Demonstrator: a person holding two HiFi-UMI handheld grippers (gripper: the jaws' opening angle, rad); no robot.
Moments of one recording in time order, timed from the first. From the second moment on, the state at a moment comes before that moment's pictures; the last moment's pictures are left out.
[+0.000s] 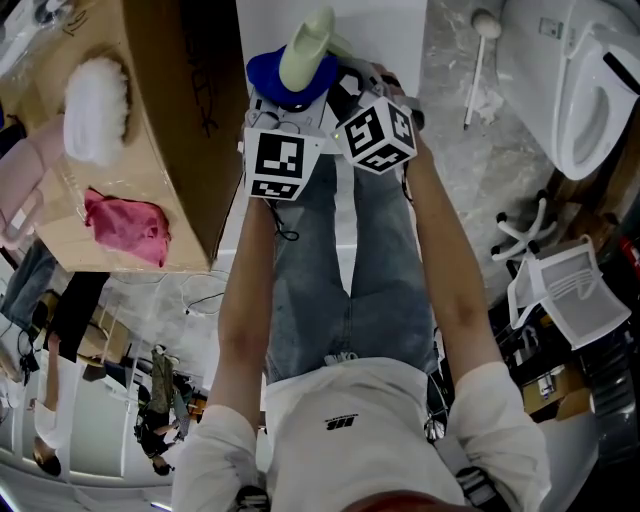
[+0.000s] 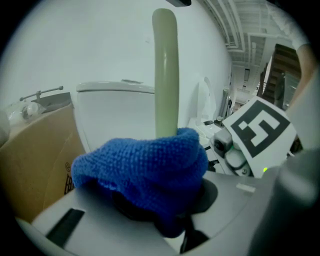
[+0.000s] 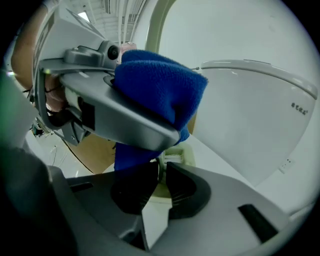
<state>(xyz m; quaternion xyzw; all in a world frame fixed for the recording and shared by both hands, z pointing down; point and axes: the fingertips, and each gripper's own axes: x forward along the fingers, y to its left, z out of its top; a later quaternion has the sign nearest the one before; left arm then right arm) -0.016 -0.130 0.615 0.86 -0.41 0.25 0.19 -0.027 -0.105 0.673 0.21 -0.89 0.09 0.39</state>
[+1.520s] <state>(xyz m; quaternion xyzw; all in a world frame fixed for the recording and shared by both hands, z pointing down) -0.016 -0.156 0.453 0.91 -0.37 0.15 0.15 -0.029 -0.105 0.673 0.22 -0.88 0.11 0.41</state>
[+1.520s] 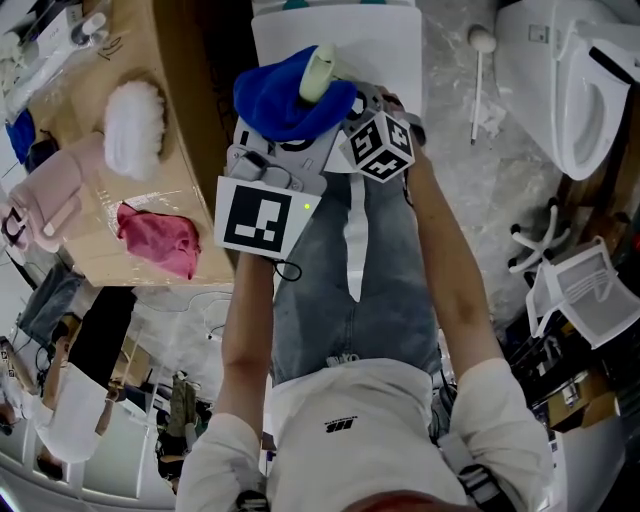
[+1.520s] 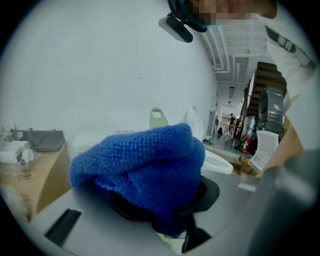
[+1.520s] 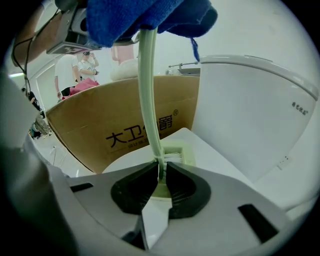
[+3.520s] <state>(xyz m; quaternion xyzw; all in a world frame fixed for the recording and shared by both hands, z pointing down) -0.005 -0.135 0.639 0.88 -0.34 0.24 0.22 -0.027 -0.105 0.674 0.23 -0.89 0.10 0.39</state>
